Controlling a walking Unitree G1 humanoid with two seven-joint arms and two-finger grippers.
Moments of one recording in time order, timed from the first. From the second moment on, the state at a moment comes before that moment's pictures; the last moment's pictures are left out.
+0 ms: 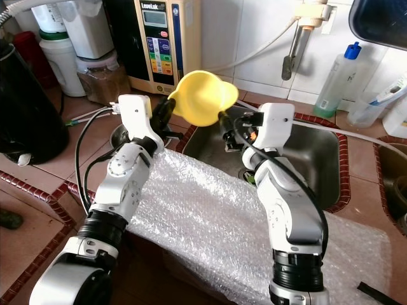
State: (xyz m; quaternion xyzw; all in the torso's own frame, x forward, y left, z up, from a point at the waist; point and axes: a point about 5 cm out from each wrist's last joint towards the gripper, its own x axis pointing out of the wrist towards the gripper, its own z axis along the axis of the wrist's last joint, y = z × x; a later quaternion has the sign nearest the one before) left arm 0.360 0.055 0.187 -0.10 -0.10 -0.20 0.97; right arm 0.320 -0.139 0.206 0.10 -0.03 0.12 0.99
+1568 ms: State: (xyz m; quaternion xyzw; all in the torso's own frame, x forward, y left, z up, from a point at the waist) left arm 0.344 0.033 0.179 -0.03 -0.09 -0.22 0.97; right arm 0.337 -0.143 0.203 0.10 -0.01 0.05 0.99
